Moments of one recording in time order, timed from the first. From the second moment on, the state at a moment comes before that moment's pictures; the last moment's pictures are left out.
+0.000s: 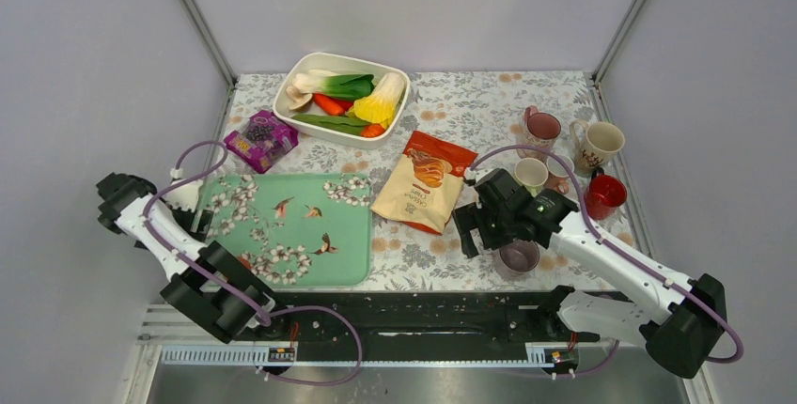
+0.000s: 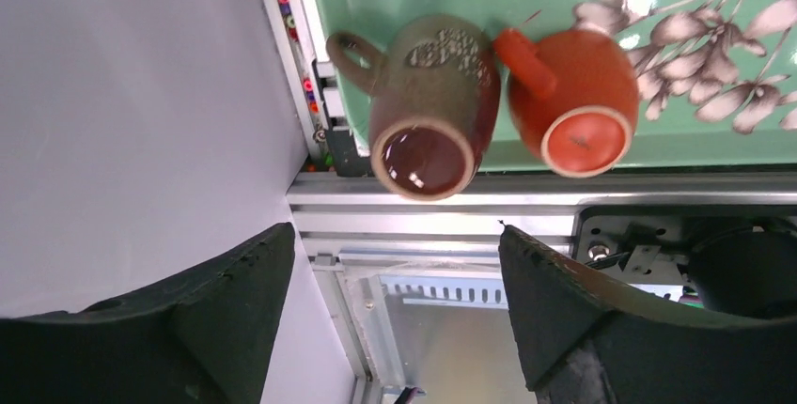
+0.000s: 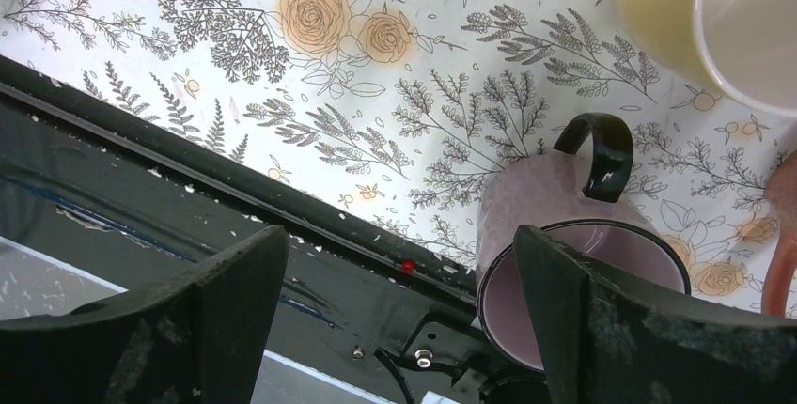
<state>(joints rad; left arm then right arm) 0.89 1.25 1.07 -1.14 0.10 1.02 0.75 1.07 0.89 -0.90 0.01 0.35</state>
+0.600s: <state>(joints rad) 1.11 1.38 1.08 -1.08 0.11 1.21 0.75 1.11 0.92 -0.88 0.01 0.26</state>
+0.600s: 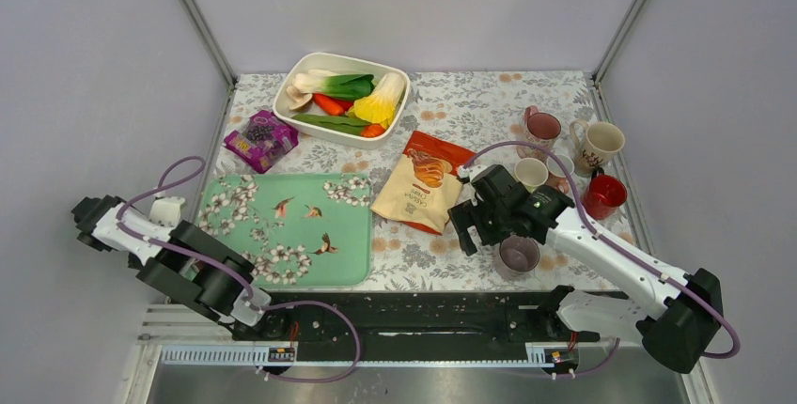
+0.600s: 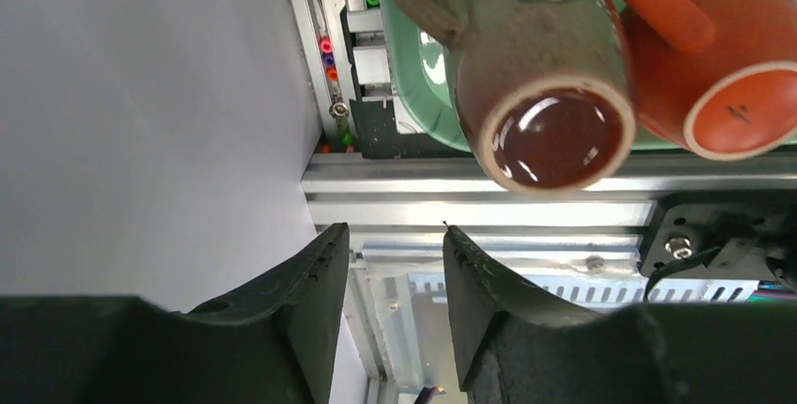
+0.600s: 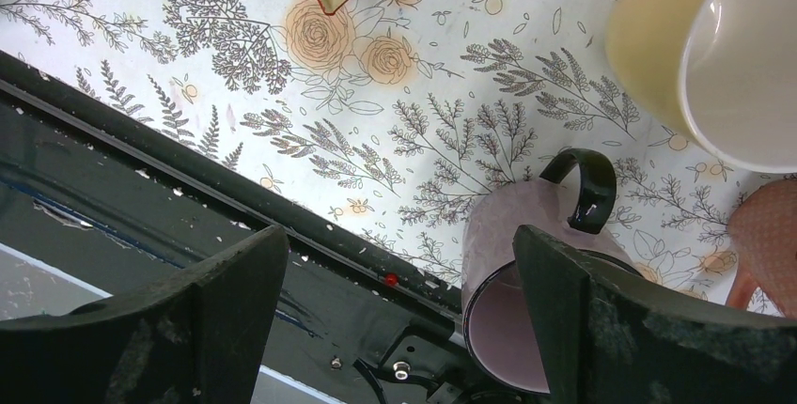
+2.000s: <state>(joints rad) 0.45 1.57 1.13 -0.98 0.11 0.78 0.75 1.05 0.91 -0.86 0.04 0.23</state>
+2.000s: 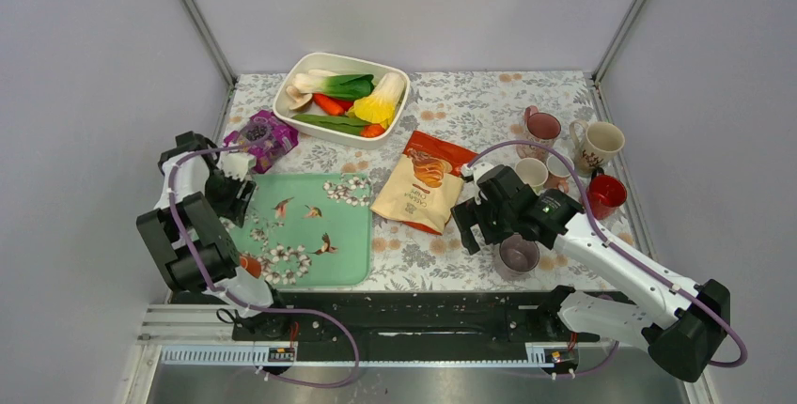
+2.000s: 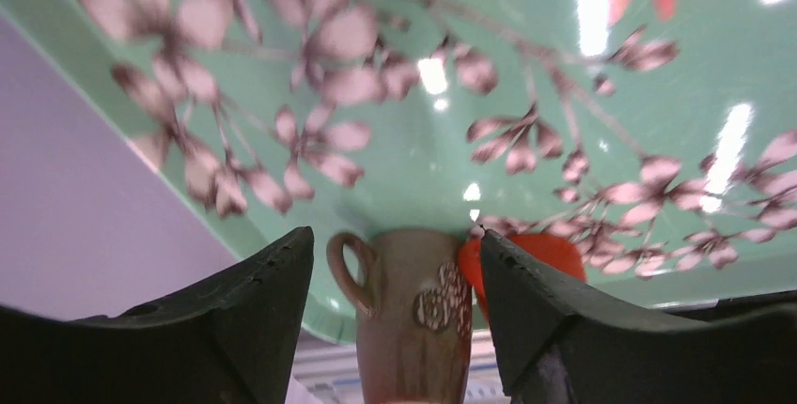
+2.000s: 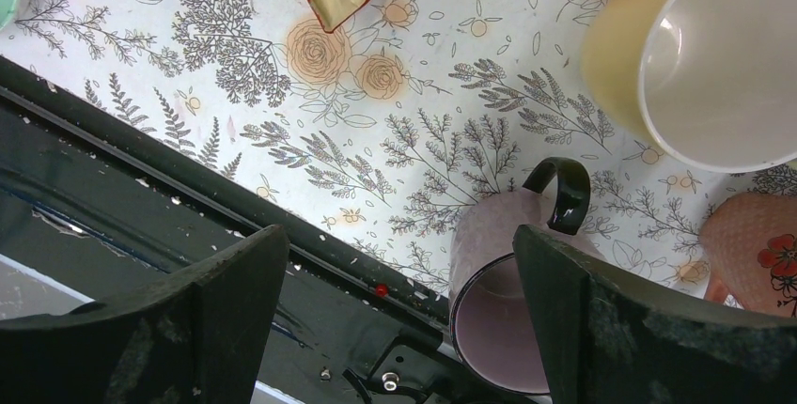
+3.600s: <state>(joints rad) 0.53 1.61 0.94 -1.04 -0.06 0.85 0.75 1.02 0.91 -0.87 0.07 0.20</state>
